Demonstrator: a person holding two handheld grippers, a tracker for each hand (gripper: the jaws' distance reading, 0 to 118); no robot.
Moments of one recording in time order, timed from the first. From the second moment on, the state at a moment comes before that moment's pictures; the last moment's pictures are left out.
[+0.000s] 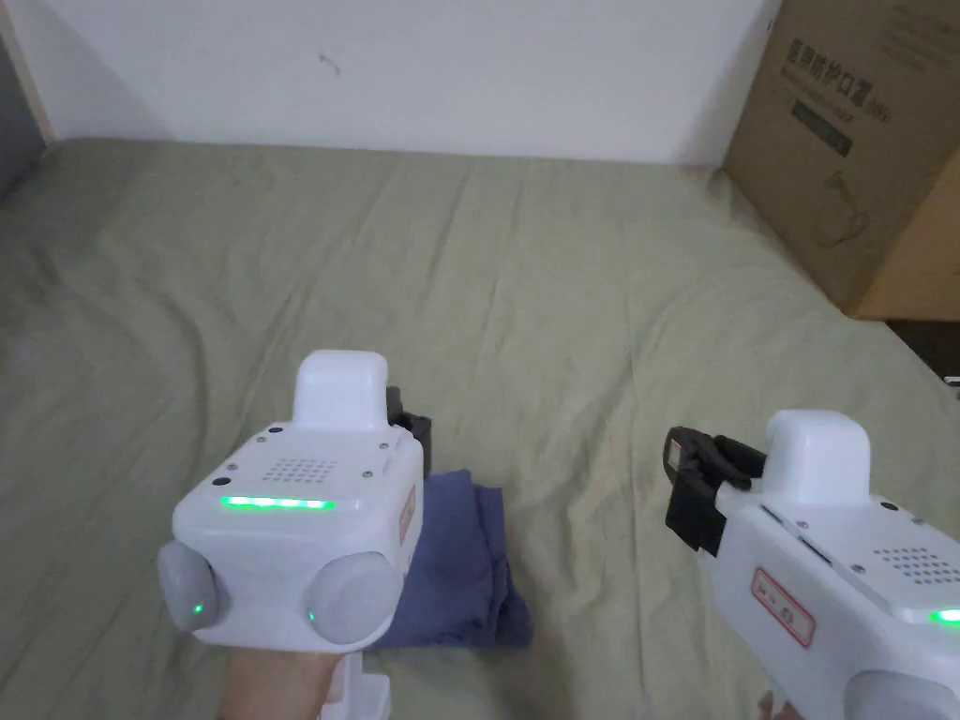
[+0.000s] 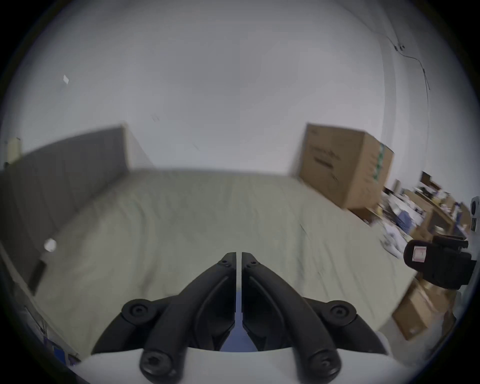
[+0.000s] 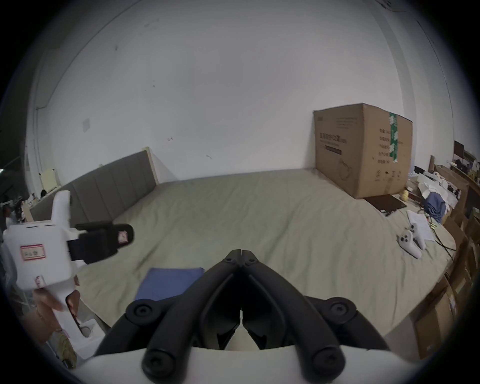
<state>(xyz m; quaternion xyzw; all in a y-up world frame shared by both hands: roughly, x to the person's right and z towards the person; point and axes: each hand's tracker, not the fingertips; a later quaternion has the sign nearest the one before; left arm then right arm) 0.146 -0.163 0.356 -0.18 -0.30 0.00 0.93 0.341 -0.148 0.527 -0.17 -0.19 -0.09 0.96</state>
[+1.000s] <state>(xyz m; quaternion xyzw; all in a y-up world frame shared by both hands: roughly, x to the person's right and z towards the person) 0.031 -0.187 0.270 -0.35 -0.30 0.08 0.88 0.279 -0.328 0.351 -0.40 -0.14 -0.10 0.90</state>
